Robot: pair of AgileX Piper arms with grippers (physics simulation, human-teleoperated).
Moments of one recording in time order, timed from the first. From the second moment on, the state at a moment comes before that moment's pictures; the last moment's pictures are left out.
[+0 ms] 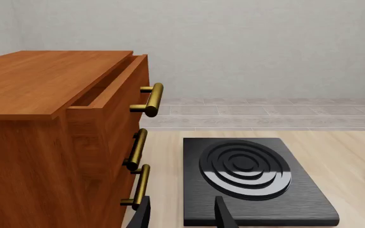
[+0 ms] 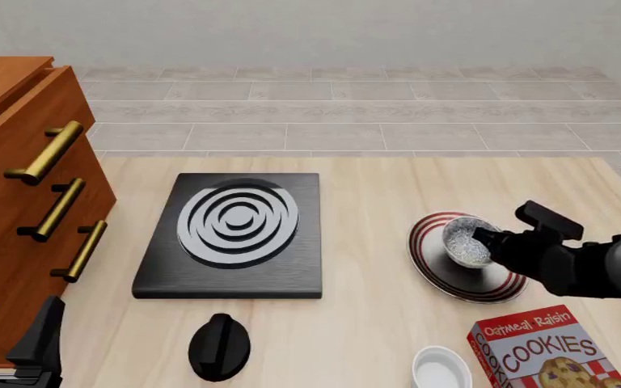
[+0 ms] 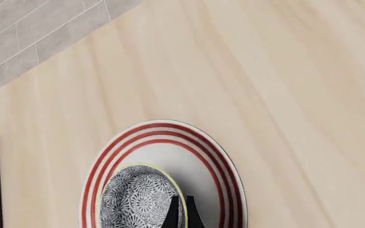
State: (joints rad) left arm 0.00 0.00 0.00 0.00 0.00; right arm -0.08 1.75 -0.68 -0.24 0.42
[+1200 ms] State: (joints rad) left arm 0.00 0.00 0.00 0.00 0.00; right arm -0.08 1.52 -0.65 -0.15 0.43
